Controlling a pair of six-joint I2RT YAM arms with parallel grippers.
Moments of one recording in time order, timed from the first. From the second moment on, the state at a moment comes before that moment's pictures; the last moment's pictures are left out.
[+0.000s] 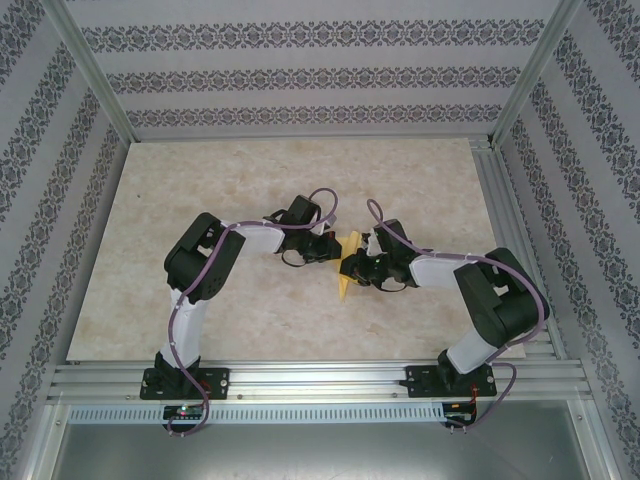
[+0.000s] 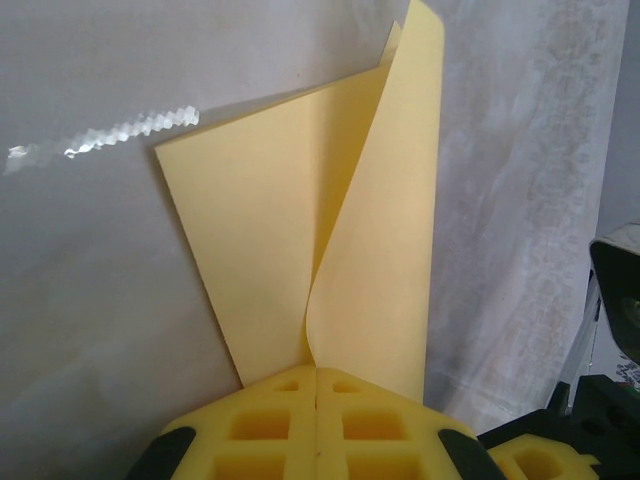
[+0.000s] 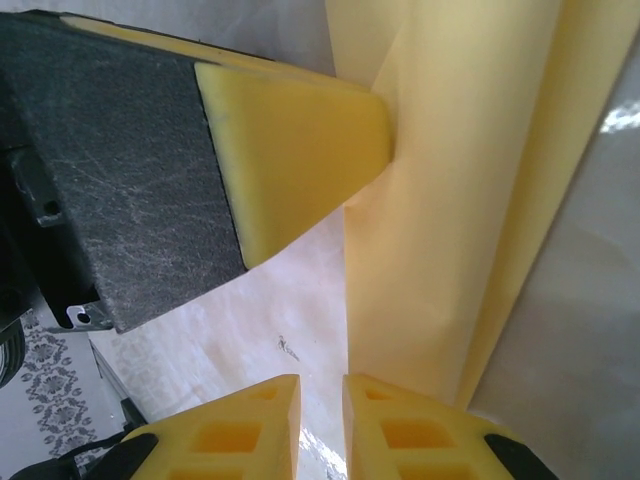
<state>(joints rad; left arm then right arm) -0.60 2.12 1.25 -0.08 0.66 -0.69 0.46 1.61 0.63 0.07 -0.61 0.84</state>
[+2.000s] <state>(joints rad) -0.59 2.13 1.27 -0.08 0.70 -0.69 0.47 1.59 0.59 0.02 -0.58 0.79</state>
